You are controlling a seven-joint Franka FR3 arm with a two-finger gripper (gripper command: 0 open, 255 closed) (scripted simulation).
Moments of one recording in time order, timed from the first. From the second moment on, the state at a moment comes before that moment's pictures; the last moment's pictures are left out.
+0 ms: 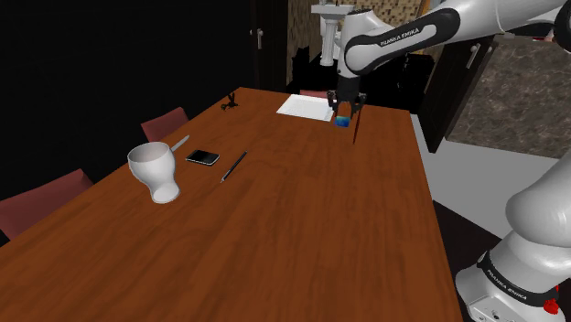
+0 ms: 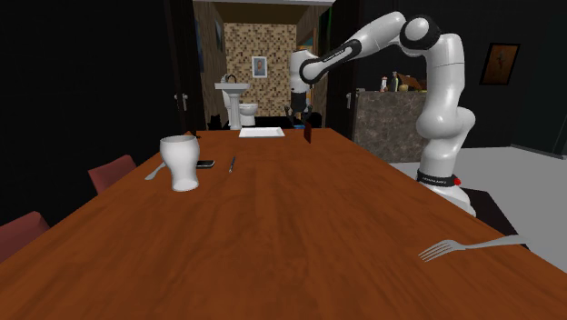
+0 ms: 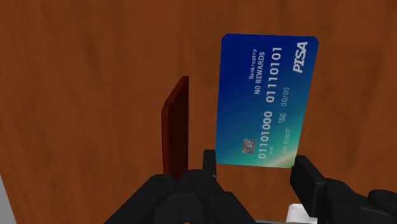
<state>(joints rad) -0.58 0.22 0.54 -1.84 -0.29 2.07 1.08</state>
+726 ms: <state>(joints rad) -0.60 0.30 0.51 -1.85 -0.33 2.16 1.06</state>
